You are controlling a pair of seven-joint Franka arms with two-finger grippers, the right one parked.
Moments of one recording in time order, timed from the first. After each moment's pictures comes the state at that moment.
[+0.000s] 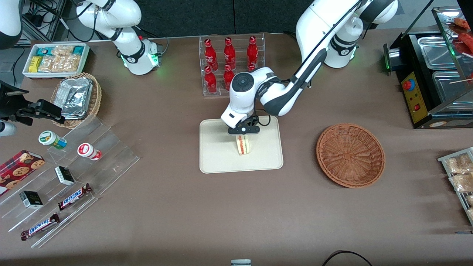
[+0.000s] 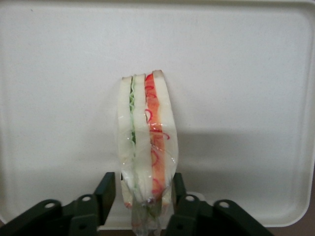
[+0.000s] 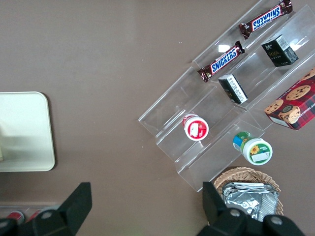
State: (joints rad) arm -0.52 0.59 -0.37 -1.76 0.28 2.34 -1.10
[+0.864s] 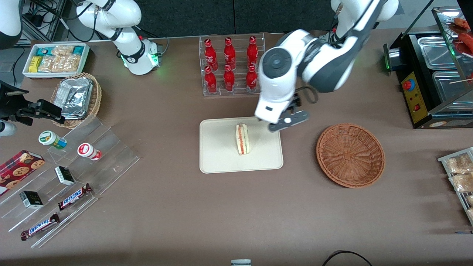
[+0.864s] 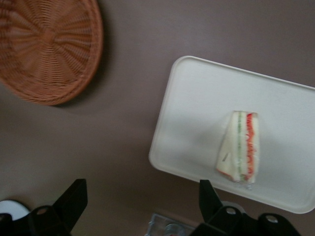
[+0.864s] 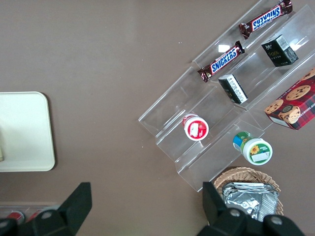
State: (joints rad) arm -0.34 0.30 -0.36 -1.55 0.13 1.62 -1.03
